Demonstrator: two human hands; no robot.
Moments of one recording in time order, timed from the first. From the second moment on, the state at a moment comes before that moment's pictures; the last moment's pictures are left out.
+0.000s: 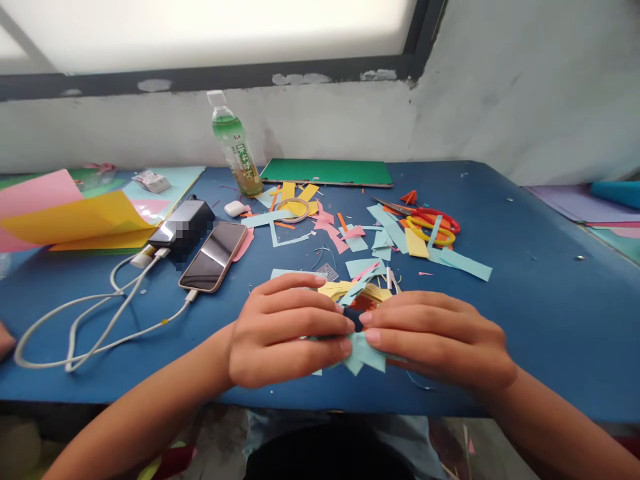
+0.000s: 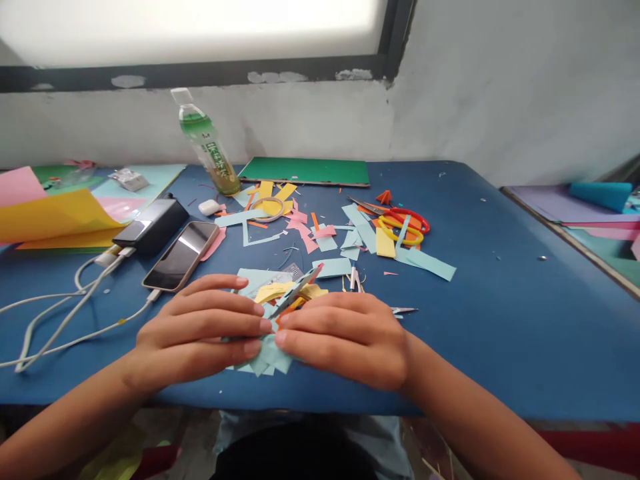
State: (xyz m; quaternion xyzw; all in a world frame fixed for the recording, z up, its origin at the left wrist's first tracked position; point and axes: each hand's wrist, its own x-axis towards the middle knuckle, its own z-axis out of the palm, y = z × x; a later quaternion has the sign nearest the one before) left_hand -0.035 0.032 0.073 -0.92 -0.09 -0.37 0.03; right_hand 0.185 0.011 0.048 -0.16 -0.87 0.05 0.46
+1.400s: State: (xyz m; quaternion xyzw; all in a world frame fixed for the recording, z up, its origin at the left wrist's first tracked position) left_hand -0.031 0.037 0.067 -0.92 -0.12 -0.38 -0.01; right_hand 0.186 0.011 0.045 -0.16 -0.88 0.01 0.46
